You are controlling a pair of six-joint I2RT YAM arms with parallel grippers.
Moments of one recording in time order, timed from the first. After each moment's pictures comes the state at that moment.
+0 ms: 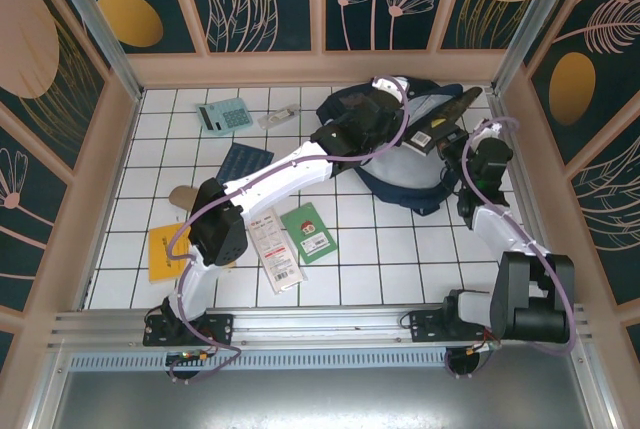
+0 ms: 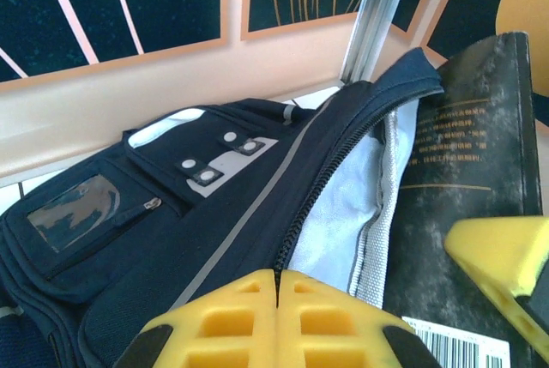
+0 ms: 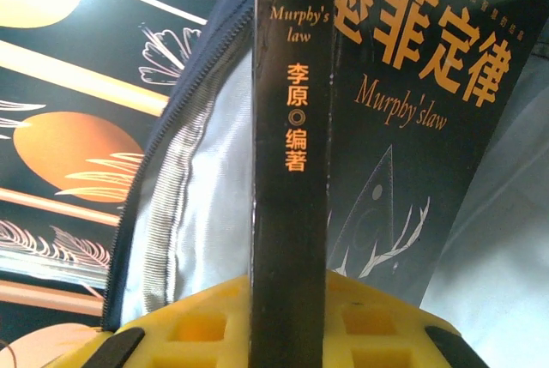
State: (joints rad) left arm -0.94 2.14 2.06 -0.31 -0.31 -0.30; right arm -0.05 1.26 0.61 0.58 -0.42 1.12
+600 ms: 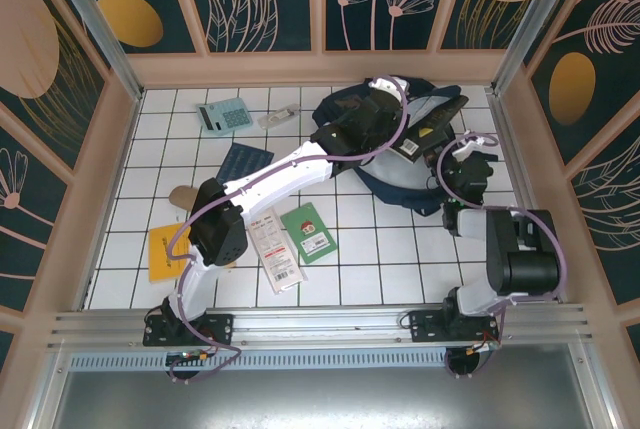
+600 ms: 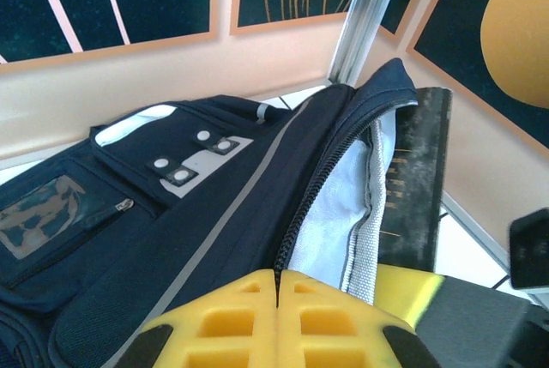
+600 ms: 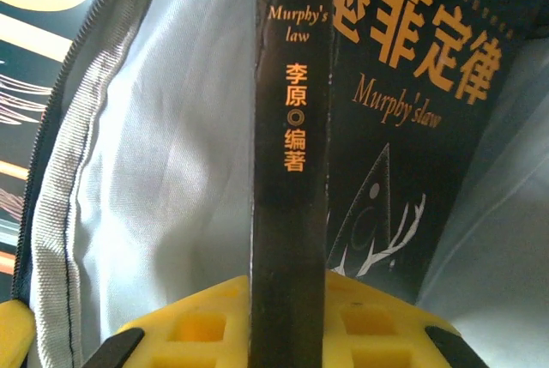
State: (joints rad) left arm -0.94 2.14 2.06 -0.31 -0.28 -0.35; right arm 0.02 1.54 0.46 1.14 -0.37 1.19
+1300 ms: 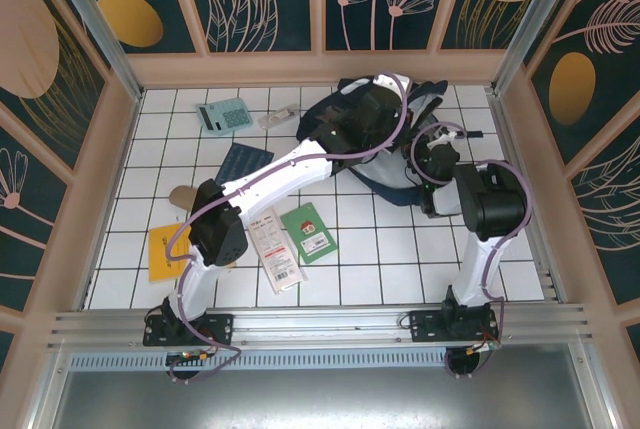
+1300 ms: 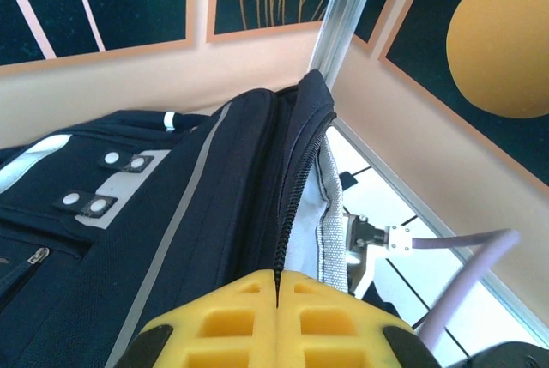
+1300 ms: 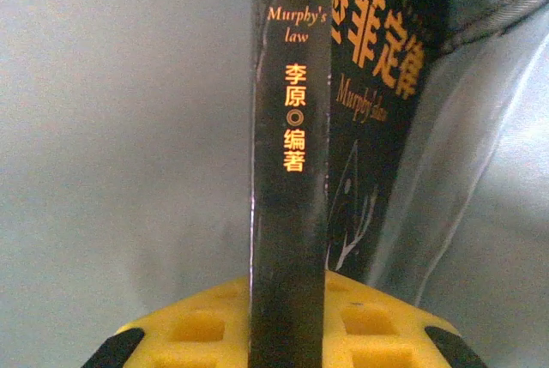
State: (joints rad) left arm -0.94 2.14 2.10 -0.32 -0.24 -0.36; right arm 0.13 1.96 0.68 1.25 -0.24 1.29
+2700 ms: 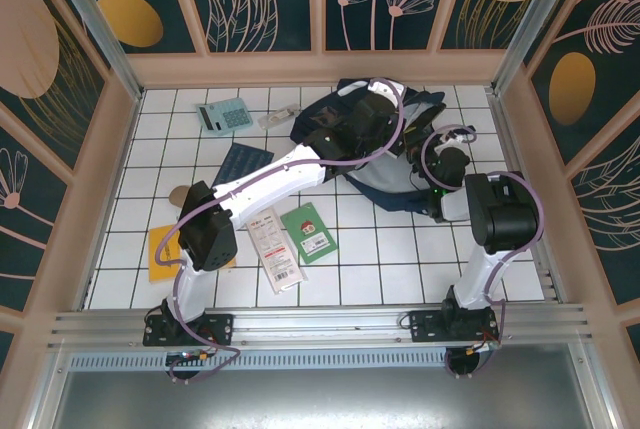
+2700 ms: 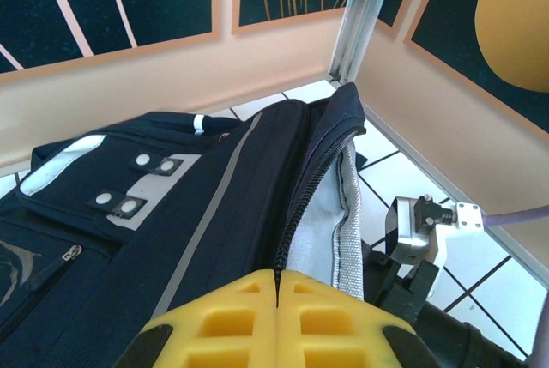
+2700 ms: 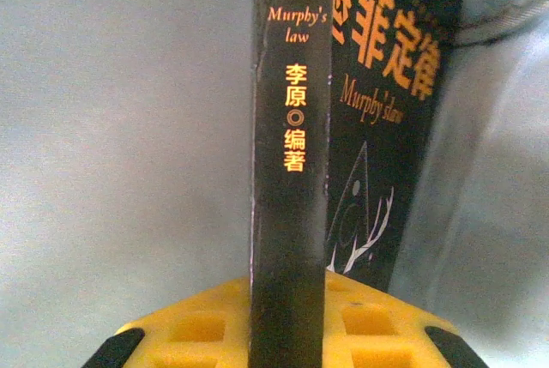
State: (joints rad) left arm -0.95 2.06 1.96 -0.29 -0.30 -0.31; right arm 0.09 1.82 0.60 1.22 -0.32 1.39
